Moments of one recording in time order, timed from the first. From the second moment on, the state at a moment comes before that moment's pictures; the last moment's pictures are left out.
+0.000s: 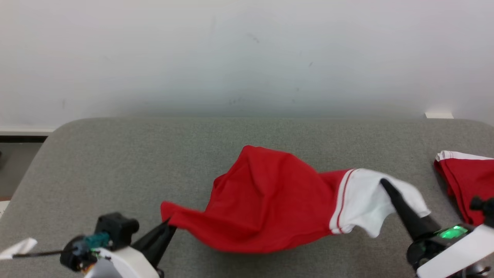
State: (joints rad) left arm -0.02 0.39 -0.26 -0.10 -0.38 -0.12 0.26; right arm -0.10 -0.35 0.32 -0.15 1.06 0.13 0.14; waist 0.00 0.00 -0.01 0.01
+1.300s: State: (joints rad) left arm -1.21 0.33 -0.34 0.36 -0.32 -0.02 0.19; right arm -1.19 -0.05 -0.26 0.30 0.50 0.13 0.27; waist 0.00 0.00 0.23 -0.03
